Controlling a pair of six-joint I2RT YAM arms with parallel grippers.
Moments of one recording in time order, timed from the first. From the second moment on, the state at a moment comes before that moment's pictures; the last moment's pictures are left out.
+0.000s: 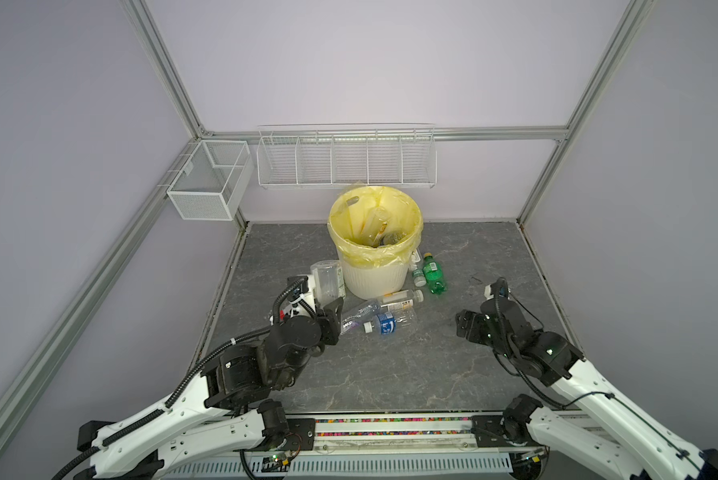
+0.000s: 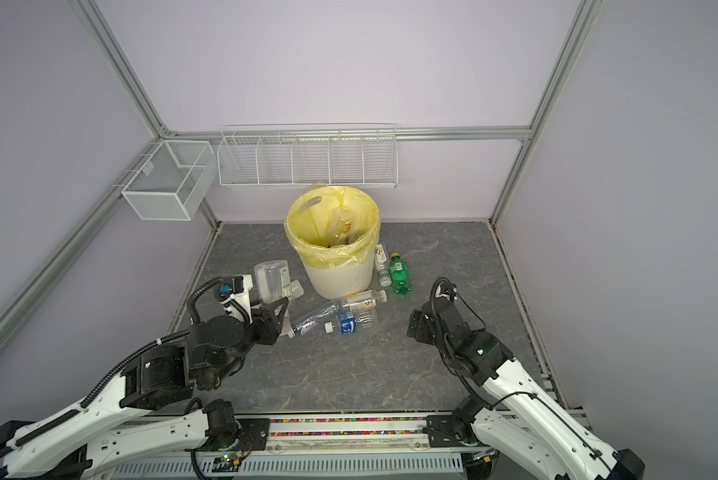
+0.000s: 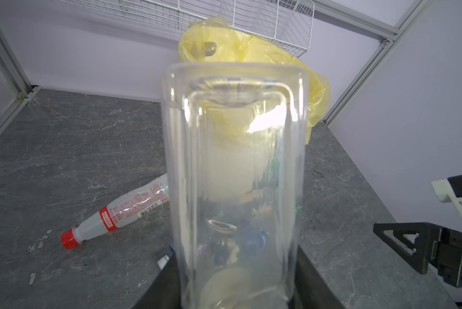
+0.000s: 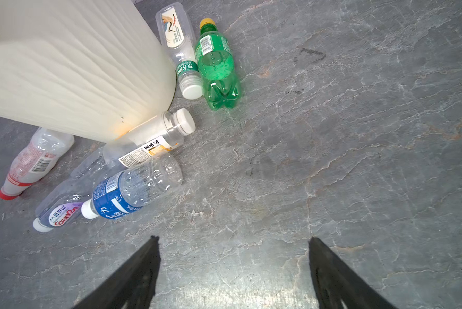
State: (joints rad) left arm -1.18 0.72 0.98 -0.71 -0.73 -0.65; right arm 0.65 0.80 0.76 -0.79 0.31 0.73
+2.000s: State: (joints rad) left arm -0.70 0.97 1.11 -0.64 -0.19 -0.52; right arm 0.64 1.02 0.89 -0.87 0.50 0.60
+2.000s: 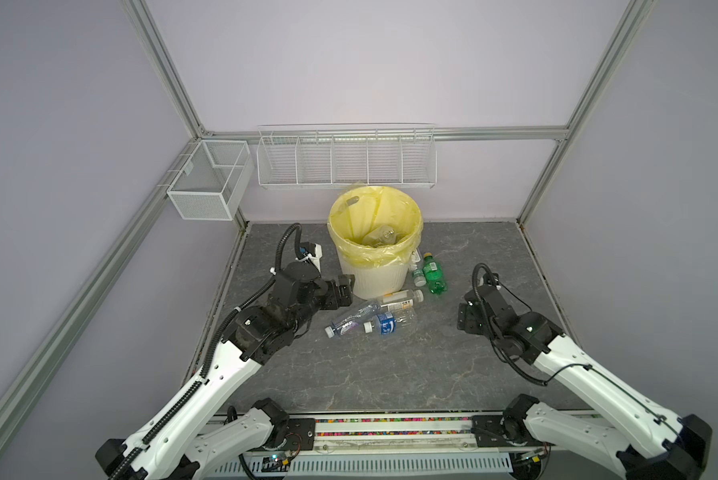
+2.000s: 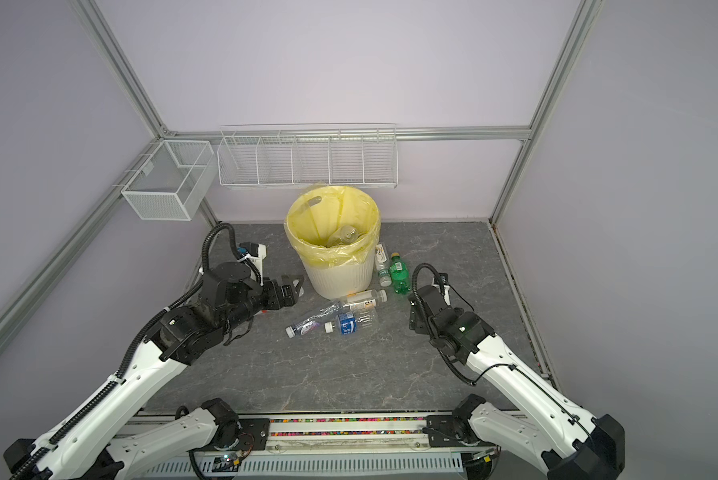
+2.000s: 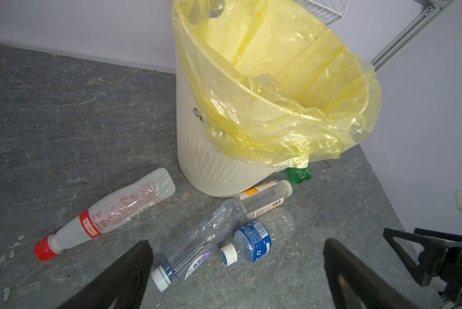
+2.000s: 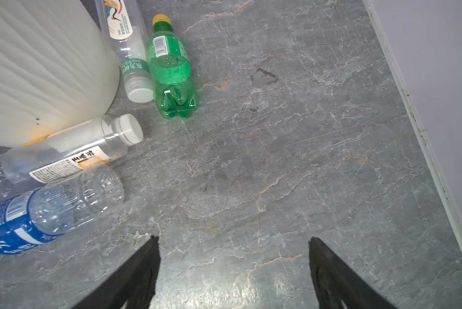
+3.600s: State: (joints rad) left arm -0.69 1.12 0.84 -0.39 -0.24 -0.69; right arm 0.32 1.95 1.47 -0.65 0.05 0.28
